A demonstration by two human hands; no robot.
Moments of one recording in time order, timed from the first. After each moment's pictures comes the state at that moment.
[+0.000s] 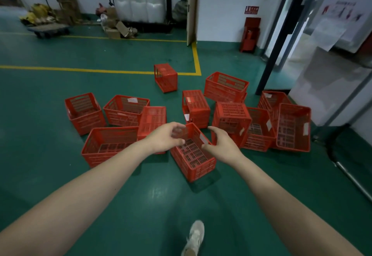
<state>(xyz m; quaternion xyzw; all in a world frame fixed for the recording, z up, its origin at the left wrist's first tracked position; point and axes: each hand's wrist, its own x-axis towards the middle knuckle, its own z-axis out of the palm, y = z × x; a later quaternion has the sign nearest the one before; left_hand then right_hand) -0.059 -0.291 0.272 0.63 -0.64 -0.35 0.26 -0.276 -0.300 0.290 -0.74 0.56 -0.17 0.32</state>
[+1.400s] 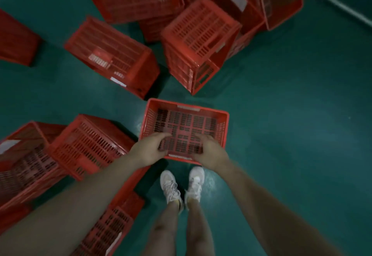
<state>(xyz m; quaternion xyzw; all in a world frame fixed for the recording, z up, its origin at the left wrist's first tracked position) 0.065 -0.939 -0.085 0.36 -0.81 -0.40 -0.23 -0.112 -0.802 -0.080 -0.37 0.78 -0.08 0.50</state>
